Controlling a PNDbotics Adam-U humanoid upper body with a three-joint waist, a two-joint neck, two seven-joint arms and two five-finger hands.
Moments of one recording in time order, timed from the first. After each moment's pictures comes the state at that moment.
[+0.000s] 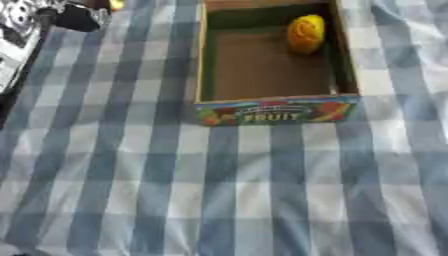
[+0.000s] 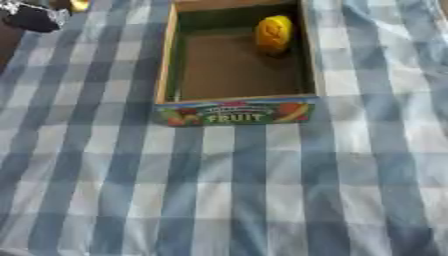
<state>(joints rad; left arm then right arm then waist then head) -0.90 0.70 -0.21 -1.56 -0.69 0.27 -0.38 -0.52 -0.54 -0.12 -1.98 -0.17 -0.25 -0.20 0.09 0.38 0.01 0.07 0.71</state>
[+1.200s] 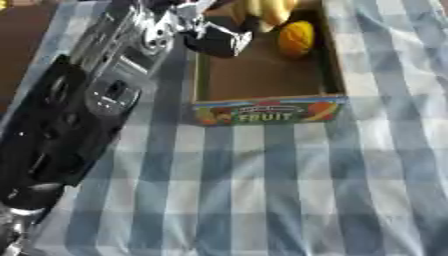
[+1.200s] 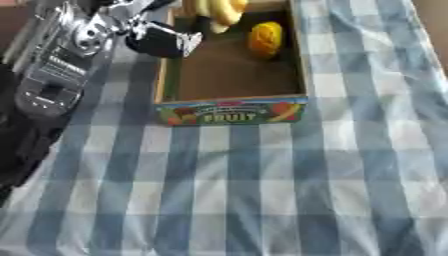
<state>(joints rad) -0.97 0.30 -0.40 -1.60 -0.88 0.20 -0.46 -0.54 -0.53 -0.14 -1.98 -0.17 -0.28 -0.24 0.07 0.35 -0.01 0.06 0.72</state>
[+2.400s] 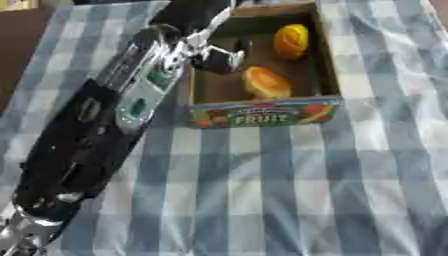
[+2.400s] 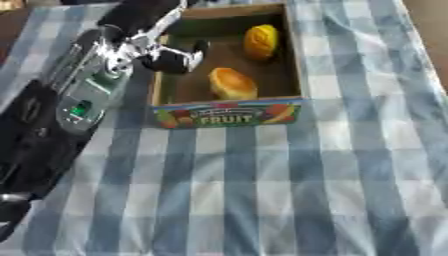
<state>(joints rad) -0.92 0.34 -0.27 -1.77 -0.82 0.25 -0.19 -0.53 -0.52 -0.14 -1.98 -0.17 -0.28 -0.24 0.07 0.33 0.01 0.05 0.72</state>
